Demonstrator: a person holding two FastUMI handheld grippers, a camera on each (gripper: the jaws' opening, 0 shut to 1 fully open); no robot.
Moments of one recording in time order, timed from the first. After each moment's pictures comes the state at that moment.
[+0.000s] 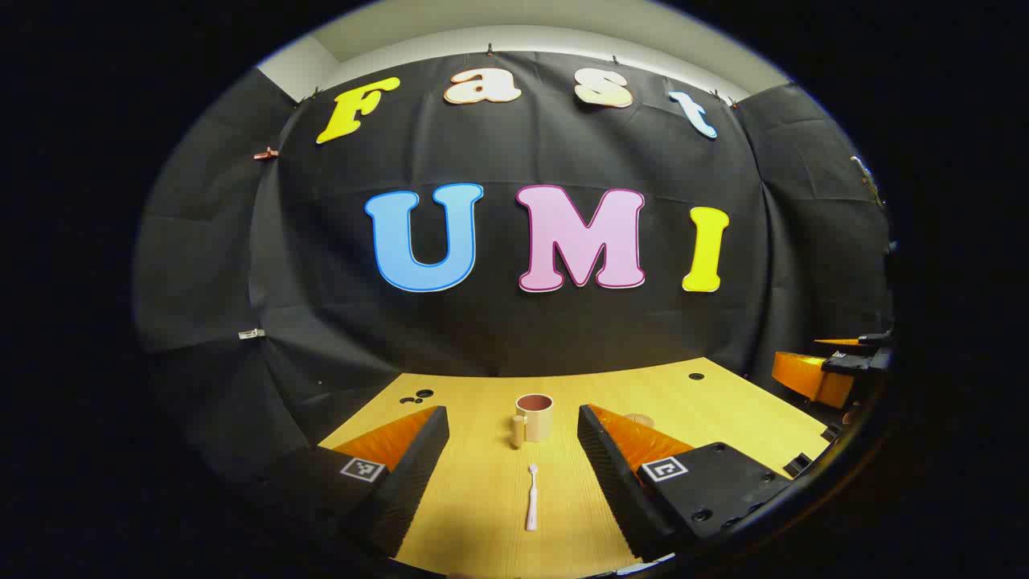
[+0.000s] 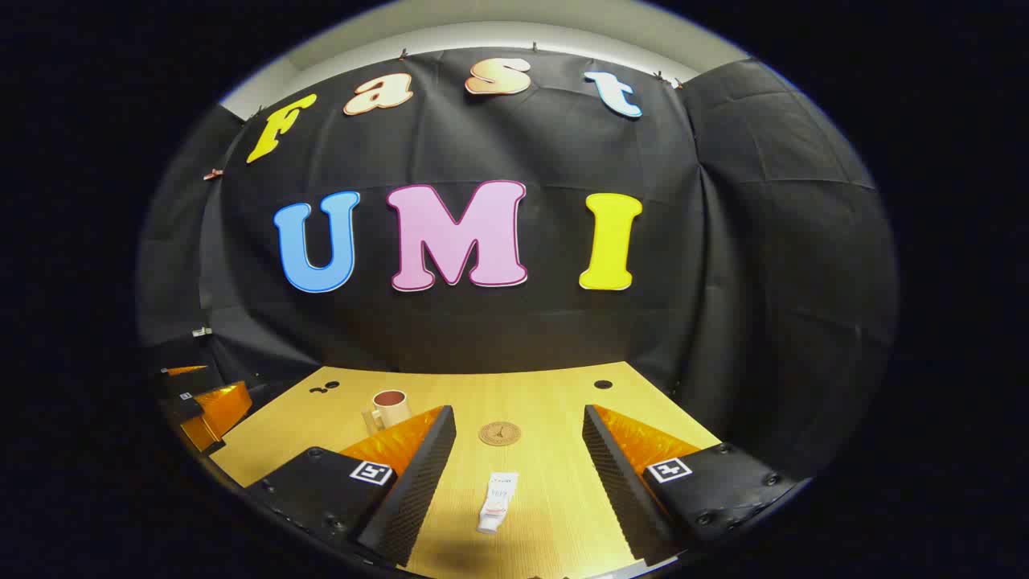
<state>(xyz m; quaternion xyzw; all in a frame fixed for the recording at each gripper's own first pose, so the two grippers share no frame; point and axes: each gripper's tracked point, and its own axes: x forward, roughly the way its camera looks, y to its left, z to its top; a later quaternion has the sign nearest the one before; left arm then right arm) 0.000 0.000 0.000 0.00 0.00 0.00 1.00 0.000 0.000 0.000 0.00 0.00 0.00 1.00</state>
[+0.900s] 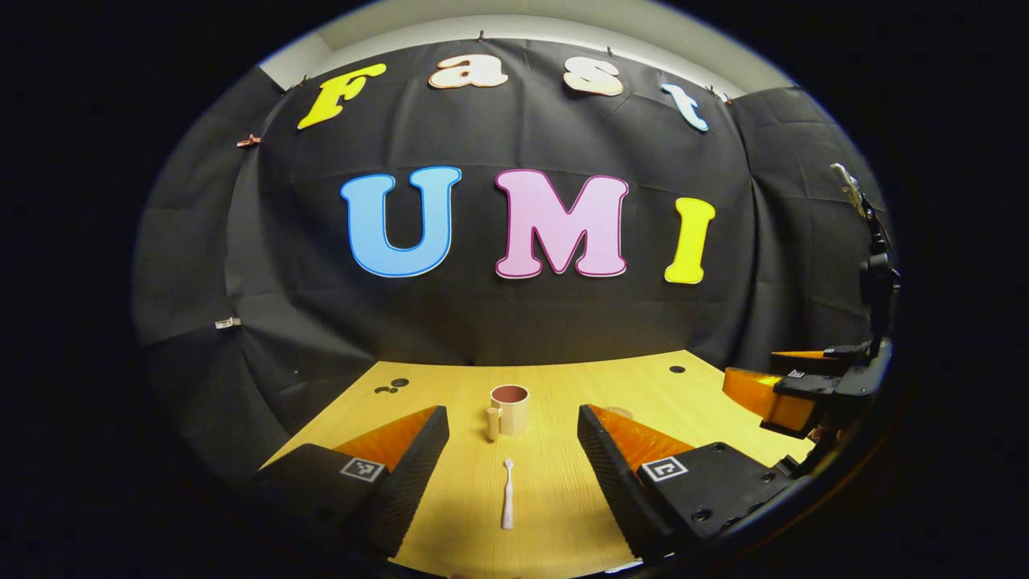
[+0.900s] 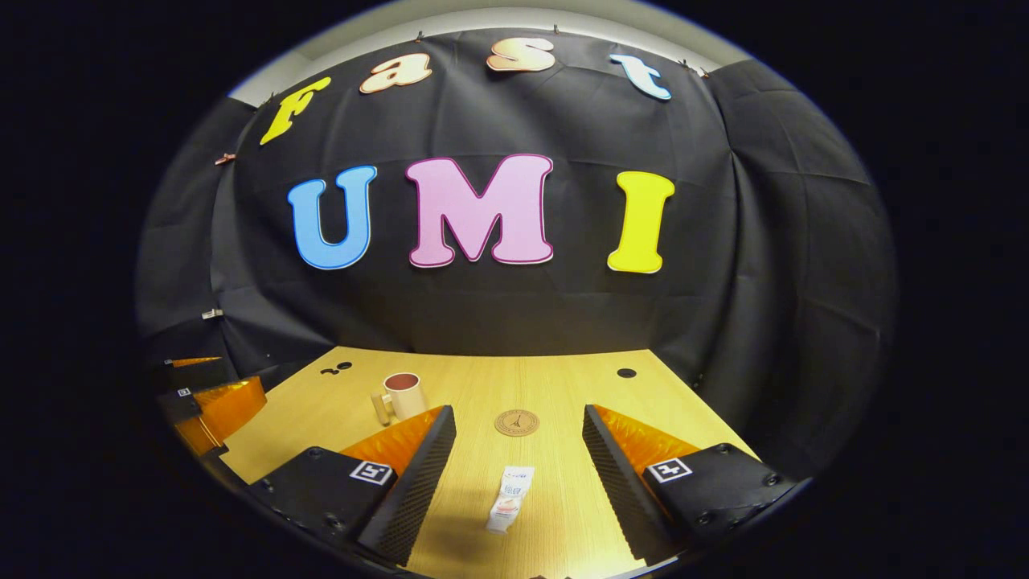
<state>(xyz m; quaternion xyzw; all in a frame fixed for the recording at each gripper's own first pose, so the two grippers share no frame) 0.014 -0.021 -0.008 -0.01 0.02 -0.03 1.00 0.032 0.016 -0.023 -0.01 0.04 0.03 1.00</state>
